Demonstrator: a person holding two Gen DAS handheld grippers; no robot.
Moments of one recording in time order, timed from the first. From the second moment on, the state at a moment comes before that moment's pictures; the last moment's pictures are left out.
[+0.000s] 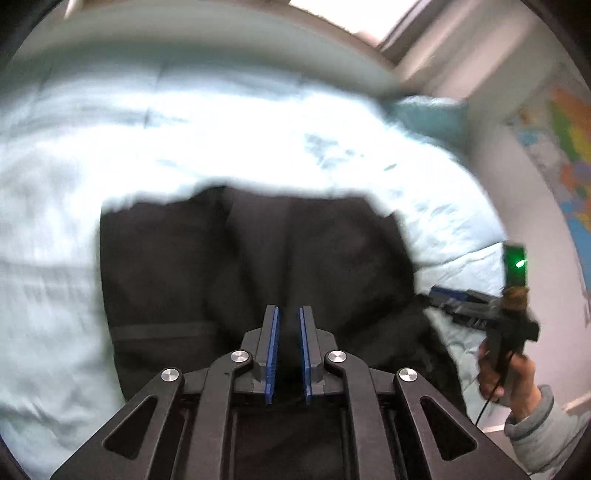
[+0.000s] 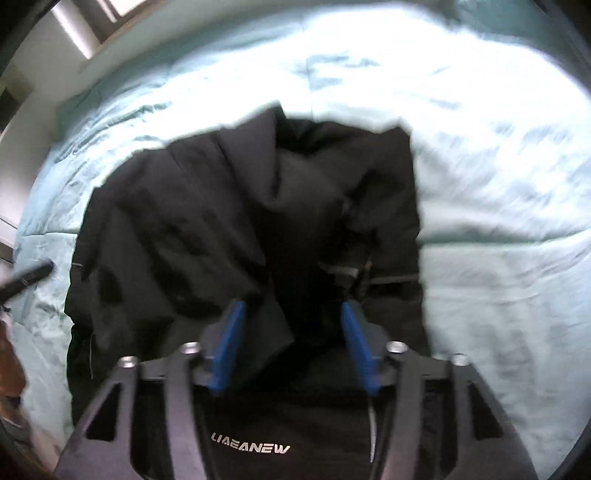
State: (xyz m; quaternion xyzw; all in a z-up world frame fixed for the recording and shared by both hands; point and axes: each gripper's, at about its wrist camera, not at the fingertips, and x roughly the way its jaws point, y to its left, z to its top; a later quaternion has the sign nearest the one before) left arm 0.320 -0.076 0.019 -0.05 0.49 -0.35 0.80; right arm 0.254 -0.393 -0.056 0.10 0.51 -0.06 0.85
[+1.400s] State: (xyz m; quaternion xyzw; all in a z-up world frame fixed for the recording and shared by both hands) left arm 0.178 0.000 -0.049 0.01 0.58 -0.20 0.79; right arm 0.087 -0.401 -0.098 0.22 0.53 -0.08 0.81
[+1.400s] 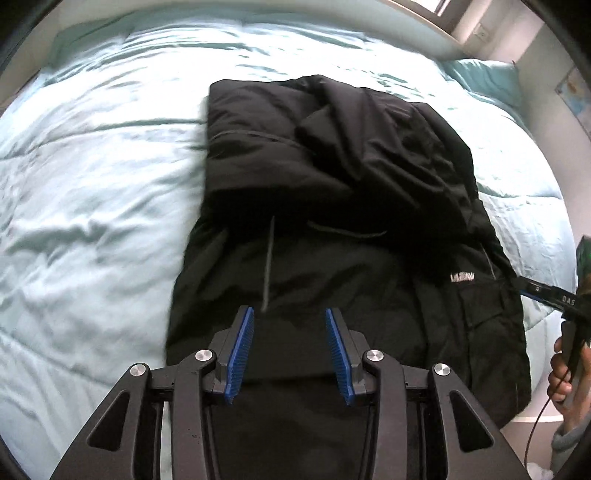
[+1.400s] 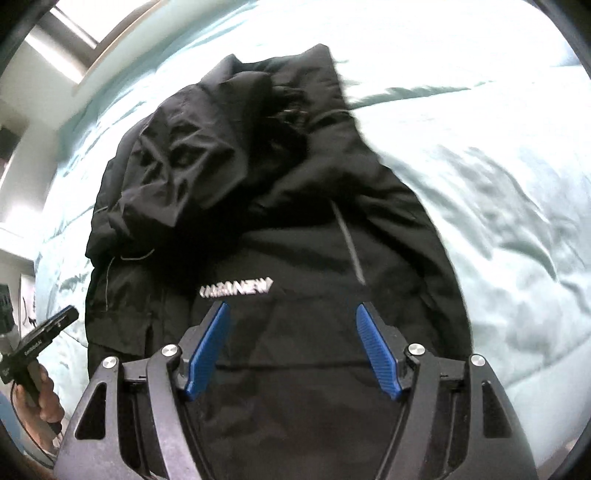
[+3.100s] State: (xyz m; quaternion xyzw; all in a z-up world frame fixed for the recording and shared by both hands) left arm -0.001 0.153 -0.115 -0.11 0.55 -0.22 0.80; right arm -0.120 -0.371 -0.130 0.11 0.48 -0.14 0.86
